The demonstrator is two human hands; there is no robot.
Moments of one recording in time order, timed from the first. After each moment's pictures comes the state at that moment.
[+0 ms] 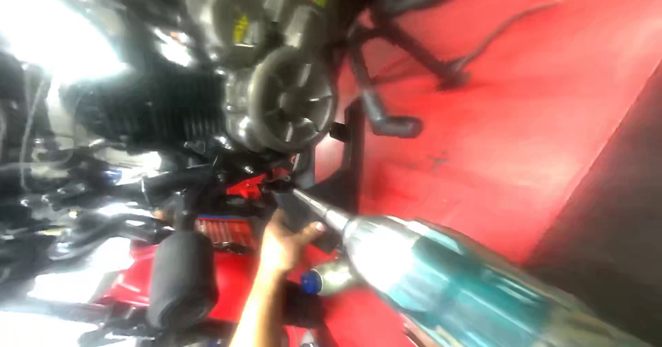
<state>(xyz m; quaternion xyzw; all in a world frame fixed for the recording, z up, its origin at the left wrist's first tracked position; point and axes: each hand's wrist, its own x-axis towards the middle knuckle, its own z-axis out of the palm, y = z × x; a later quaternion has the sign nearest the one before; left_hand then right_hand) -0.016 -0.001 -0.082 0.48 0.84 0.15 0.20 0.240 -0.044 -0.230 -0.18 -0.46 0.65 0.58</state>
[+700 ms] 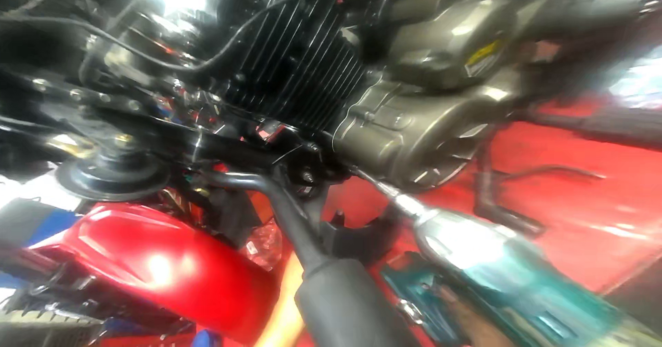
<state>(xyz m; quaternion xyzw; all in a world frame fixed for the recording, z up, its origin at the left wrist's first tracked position) -0.034 -0.012 -0.097 0.49 0.83 0.17 0.23 0.198 0.018 -0.099 -0.33 -0.46 0.60 0.56</state>
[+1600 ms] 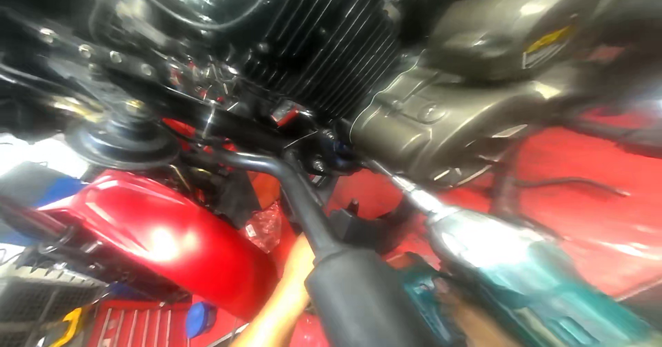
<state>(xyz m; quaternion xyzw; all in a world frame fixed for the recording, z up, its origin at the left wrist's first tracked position) -0.030 -0.003 -0.102 0.46 0.84 0.13 0.27 0.205 0.021 -0.130 -0.32 -0.51 0.62 0.50</state>
